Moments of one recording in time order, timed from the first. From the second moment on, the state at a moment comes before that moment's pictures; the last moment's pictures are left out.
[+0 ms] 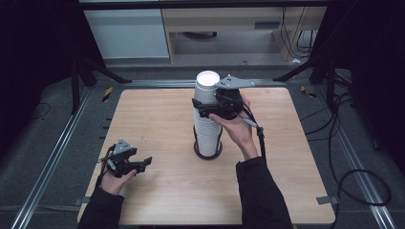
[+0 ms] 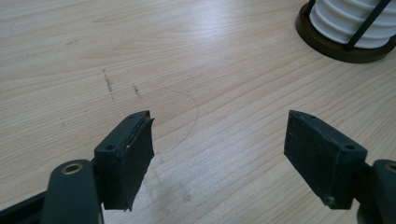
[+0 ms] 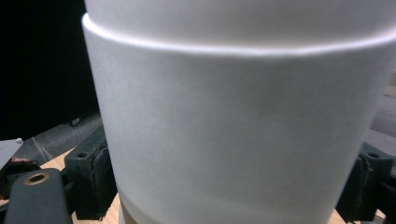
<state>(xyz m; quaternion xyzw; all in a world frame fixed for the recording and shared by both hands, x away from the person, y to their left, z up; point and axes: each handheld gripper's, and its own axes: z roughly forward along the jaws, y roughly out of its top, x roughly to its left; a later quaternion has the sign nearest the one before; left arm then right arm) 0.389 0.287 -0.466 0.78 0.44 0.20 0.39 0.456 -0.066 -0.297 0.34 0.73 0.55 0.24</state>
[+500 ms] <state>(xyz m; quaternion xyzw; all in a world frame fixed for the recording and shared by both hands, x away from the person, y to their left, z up) 0.389 0.287 -0.466 0.78 0.45 0.20 0.39 0.446 -0.070 -0.267 0.32 0.71 0.57 0.26</state>
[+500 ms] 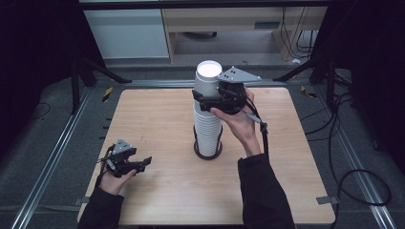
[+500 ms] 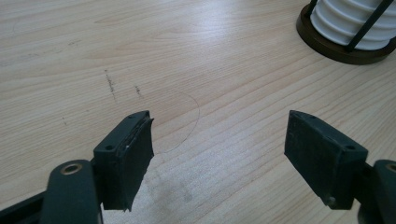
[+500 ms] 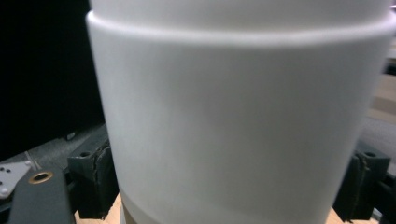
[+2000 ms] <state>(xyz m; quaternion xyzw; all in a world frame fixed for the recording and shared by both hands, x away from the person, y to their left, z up) 0.384 0.284 -0.461 0.78 0.43 0.20 0.40 0.383 -0.194 -0.328 0.35 0.73 0.52 0.28</state>
